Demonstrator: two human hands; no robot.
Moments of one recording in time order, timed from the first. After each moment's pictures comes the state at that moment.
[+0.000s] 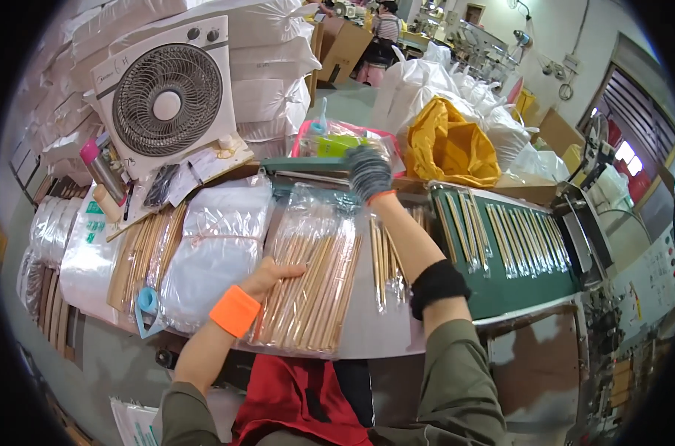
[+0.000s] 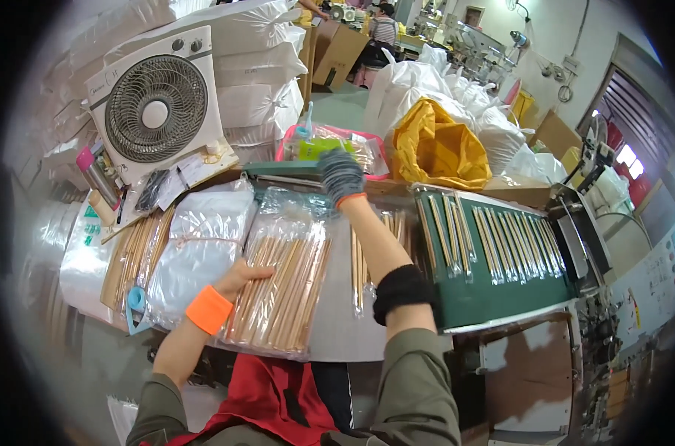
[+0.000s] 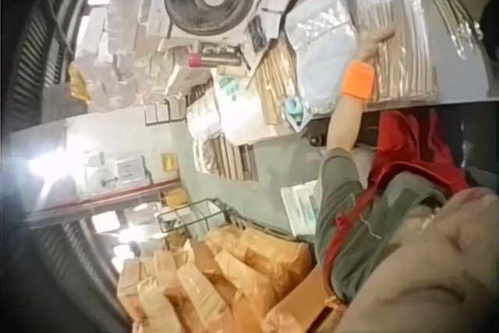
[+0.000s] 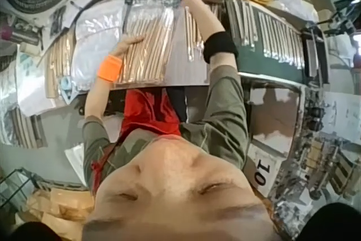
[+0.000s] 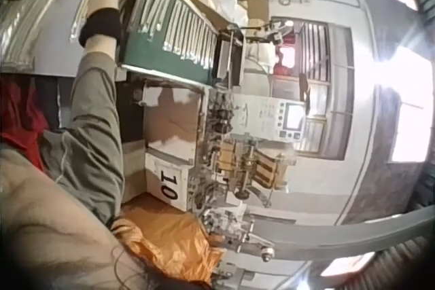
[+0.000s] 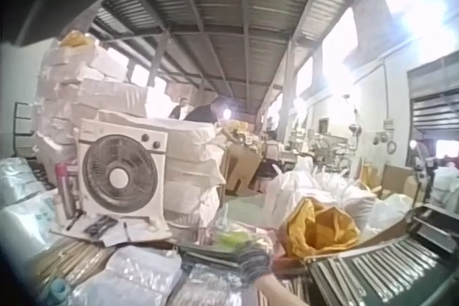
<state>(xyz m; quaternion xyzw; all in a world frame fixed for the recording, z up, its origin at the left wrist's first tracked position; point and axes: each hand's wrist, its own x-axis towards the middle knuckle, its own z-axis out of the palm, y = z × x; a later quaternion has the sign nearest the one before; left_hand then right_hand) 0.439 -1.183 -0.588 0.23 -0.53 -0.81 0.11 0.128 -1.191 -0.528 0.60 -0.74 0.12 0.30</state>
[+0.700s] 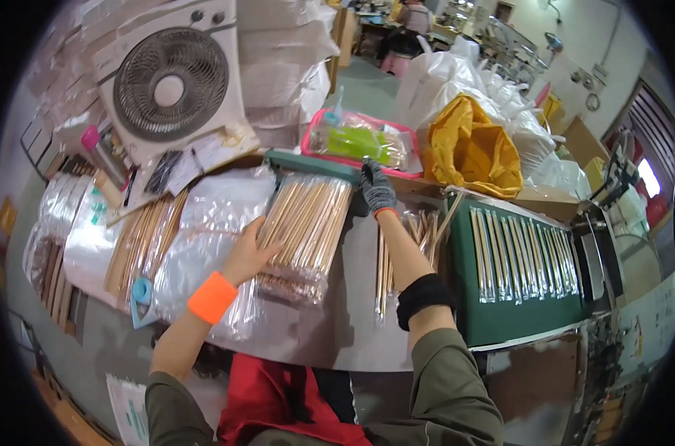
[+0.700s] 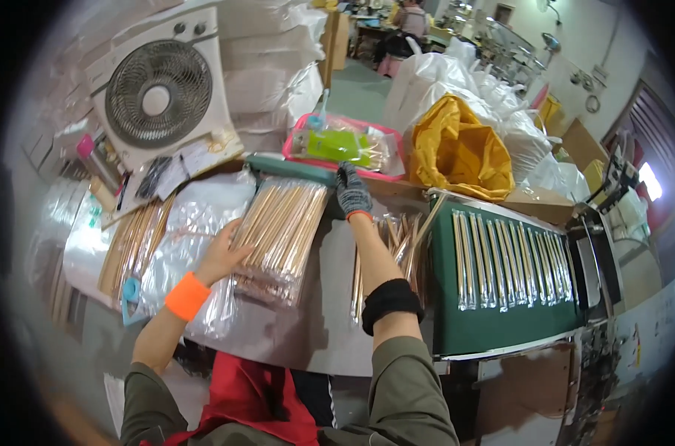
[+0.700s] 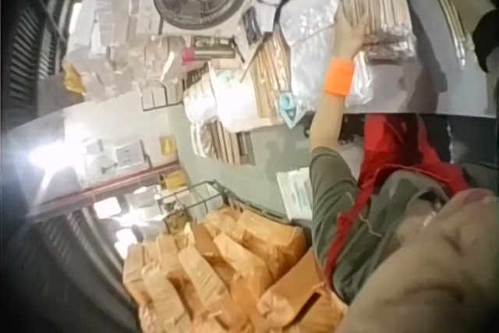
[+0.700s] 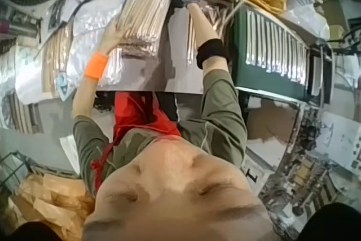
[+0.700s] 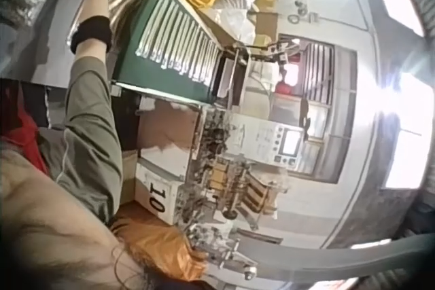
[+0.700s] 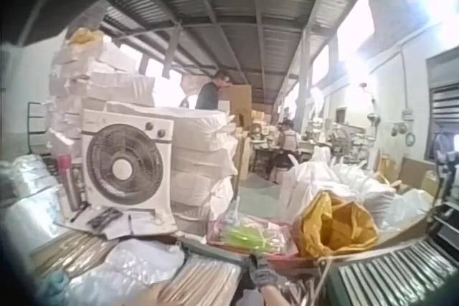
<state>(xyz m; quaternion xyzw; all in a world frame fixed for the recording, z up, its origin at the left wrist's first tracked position) 0.451 -1.239 -0.623 0.33 -0.82 -0.35 0.31 0.108 -1.221 -0.635 0.45 -0.79 0.41 0.05</state>
